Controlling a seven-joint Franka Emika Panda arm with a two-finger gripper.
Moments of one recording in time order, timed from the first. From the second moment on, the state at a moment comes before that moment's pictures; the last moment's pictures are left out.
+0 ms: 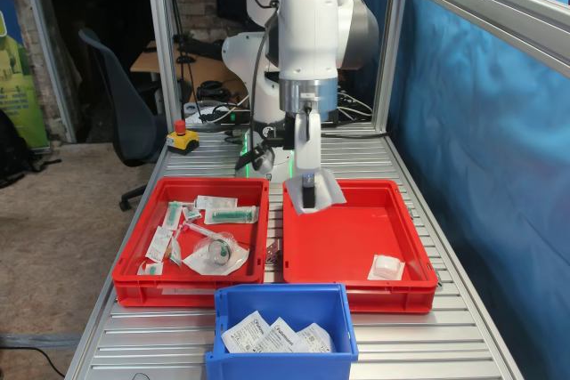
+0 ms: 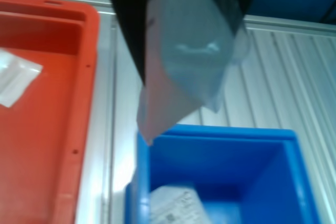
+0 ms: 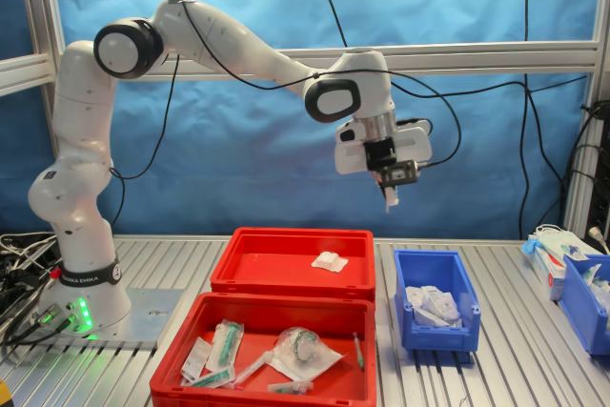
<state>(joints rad) 0.09 0.29 -0.01 -1.76 -0.04 2.29 2.55</state>
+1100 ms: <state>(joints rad) 0.07 0.61 -0.04 -1.40 -0.04 2.28 2.55</state>
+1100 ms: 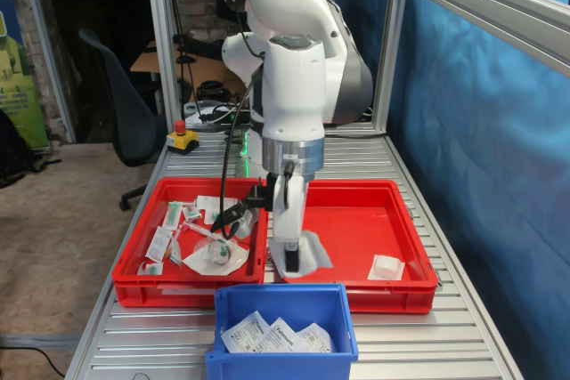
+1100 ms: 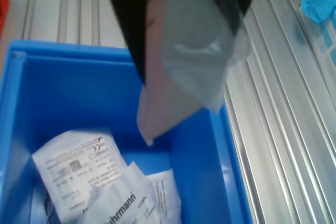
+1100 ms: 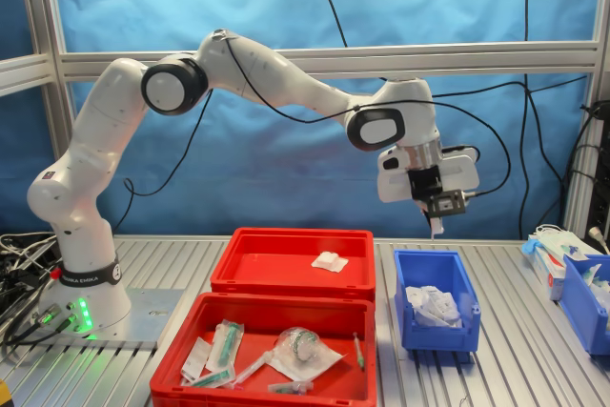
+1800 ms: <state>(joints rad) 0.07 0.63 -0.05 -1.38 -0.04 2.28 2.55</state>
